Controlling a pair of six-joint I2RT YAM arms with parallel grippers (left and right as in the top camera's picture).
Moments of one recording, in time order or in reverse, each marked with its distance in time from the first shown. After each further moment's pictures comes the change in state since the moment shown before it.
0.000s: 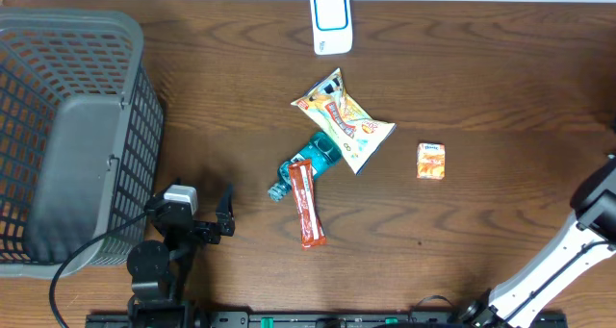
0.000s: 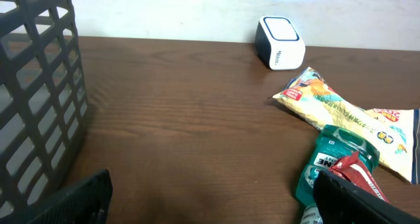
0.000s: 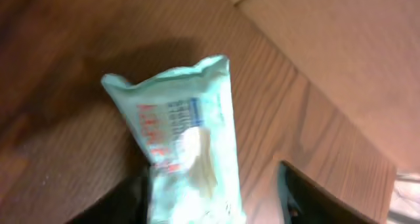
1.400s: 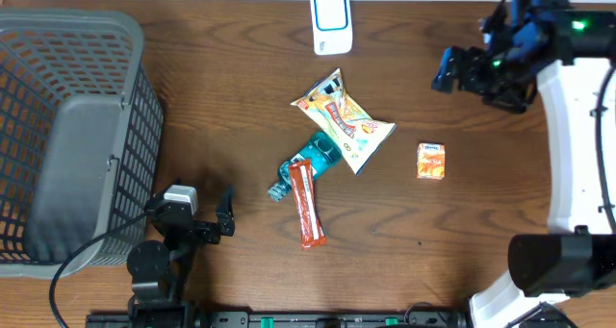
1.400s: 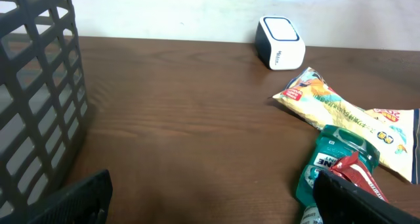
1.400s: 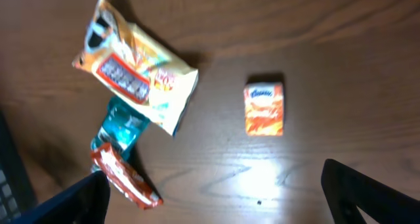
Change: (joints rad) left arm 0.000 0.000 0.000 0.000 0.000 0.000; right arm 0.691 -0.535 0.004 -0.652 -0.814 0.120
